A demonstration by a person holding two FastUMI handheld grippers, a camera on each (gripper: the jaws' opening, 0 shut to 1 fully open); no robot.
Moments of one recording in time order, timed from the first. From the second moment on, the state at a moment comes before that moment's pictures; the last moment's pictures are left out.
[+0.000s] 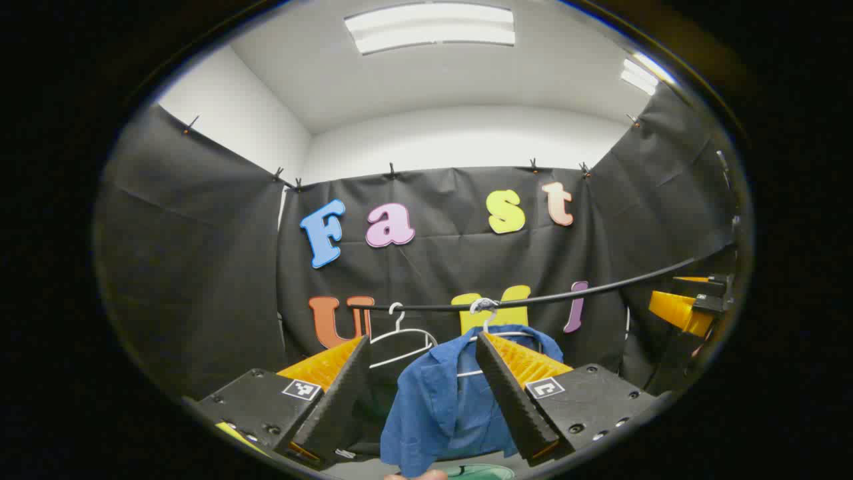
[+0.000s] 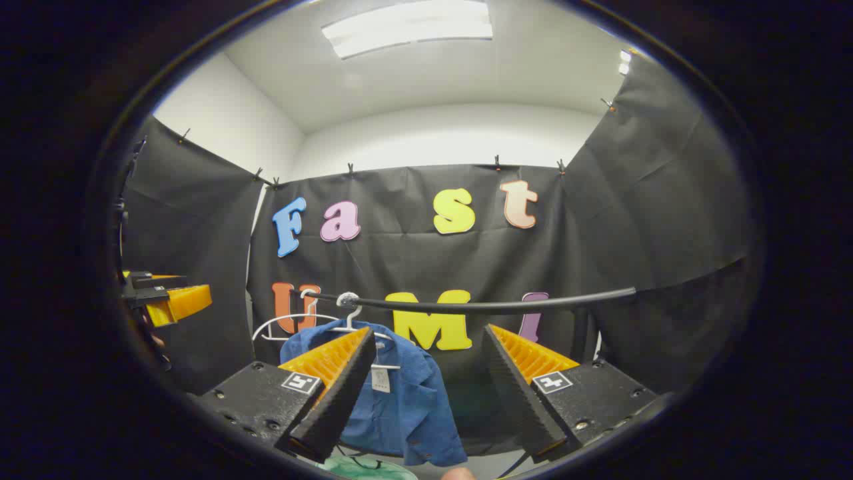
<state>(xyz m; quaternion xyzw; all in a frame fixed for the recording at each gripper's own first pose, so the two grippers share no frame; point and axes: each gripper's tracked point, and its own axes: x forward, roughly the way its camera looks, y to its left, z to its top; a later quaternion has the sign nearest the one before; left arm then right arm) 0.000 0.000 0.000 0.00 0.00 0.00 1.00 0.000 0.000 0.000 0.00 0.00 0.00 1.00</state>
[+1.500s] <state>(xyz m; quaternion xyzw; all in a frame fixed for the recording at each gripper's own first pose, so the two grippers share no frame) 0.017 0.034 -0.053 -0.01 0.04 0.00 1.00 0.037 0.032 -0.065 0.00 0.05 -0.01 1.00</state>
